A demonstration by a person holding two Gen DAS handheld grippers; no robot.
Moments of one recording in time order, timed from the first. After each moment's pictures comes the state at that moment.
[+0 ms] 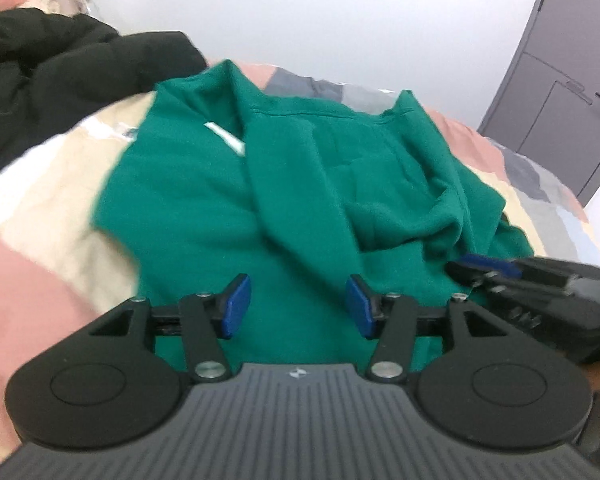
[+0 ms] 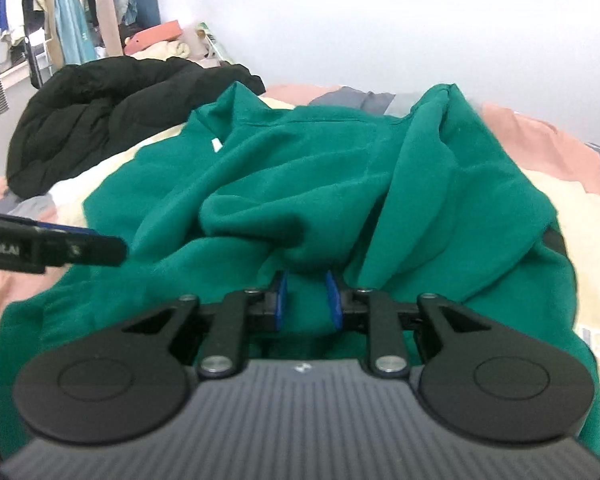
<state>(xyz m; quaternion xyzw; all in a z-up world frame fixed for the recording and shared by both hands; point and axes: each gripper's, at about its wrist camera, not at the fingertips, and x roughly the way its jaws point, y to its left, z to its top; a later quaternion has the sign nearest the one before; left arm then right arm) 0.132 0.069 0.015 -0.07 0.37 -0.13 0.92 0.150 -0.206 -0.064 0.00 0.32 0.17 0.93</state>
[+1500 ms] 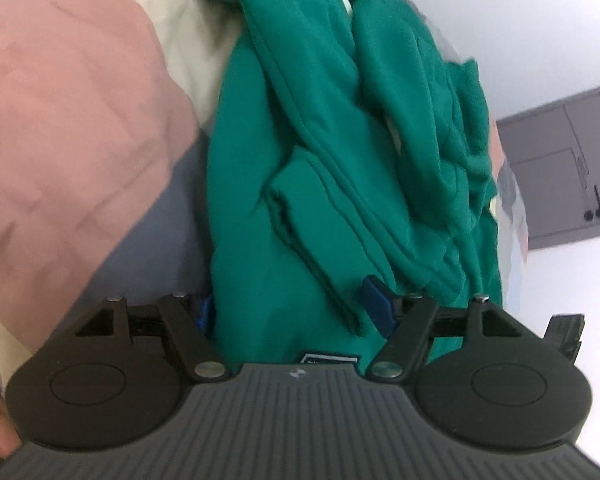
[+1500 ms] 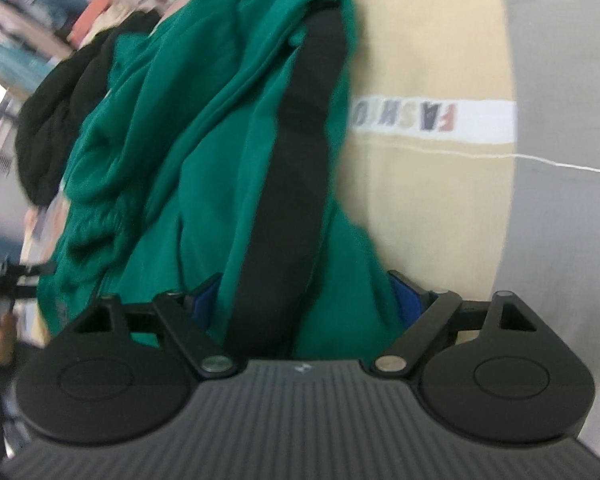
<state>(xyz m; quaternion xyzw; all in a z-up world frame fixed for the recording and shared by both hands) 0.106 0.156 -0.033 -0.31 0.55 -0.14 0.76 0.144 -0.416 -0.109 0.18 0.54 0.20 0.80</state>
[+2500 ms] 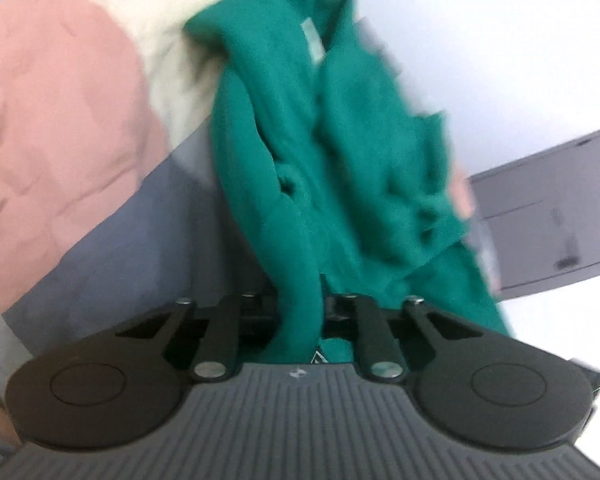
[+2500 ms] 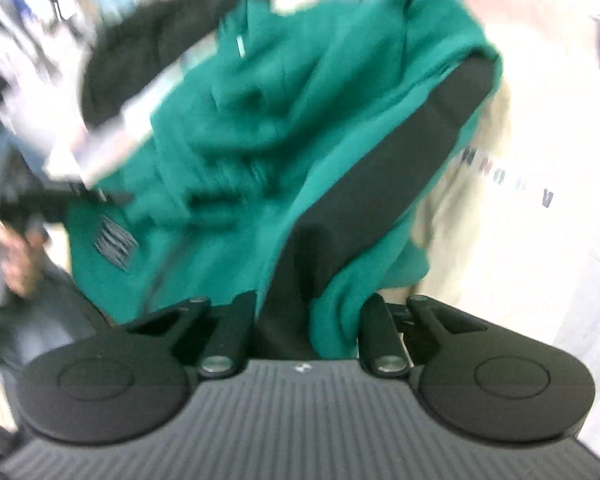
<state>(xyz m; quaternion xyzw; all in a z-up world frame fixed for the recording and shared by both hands) 0.080 0.157 -0.006 -0.38 0.46 -0.13 0.79 0.094 -0.340 -0.015 0.08 0.48 0.28 0.83</state>
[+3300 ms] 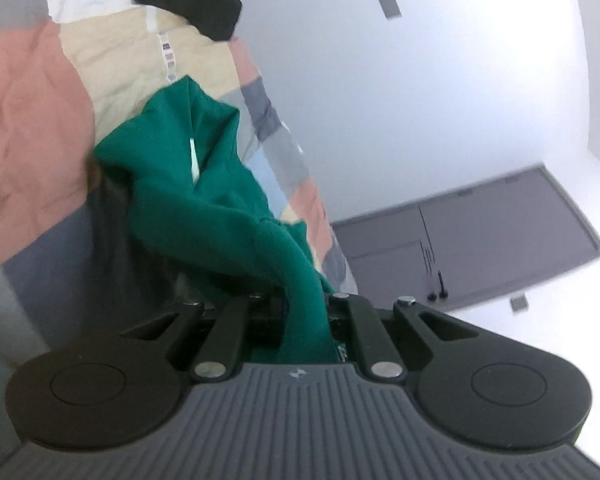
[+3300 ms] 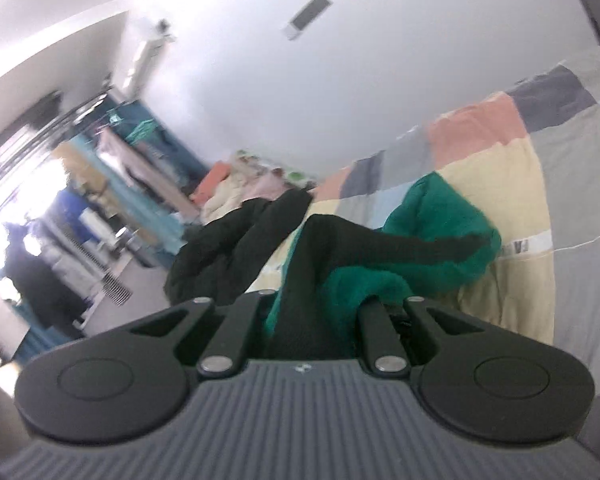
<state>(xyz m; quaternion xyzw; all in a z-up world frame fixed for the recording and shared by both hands) 0.017 0.211 0.081 -0.50 0.35 -0.22 0.76 0.007 -0.421 0.063 0.33 0.26 0.23 0.88</state>
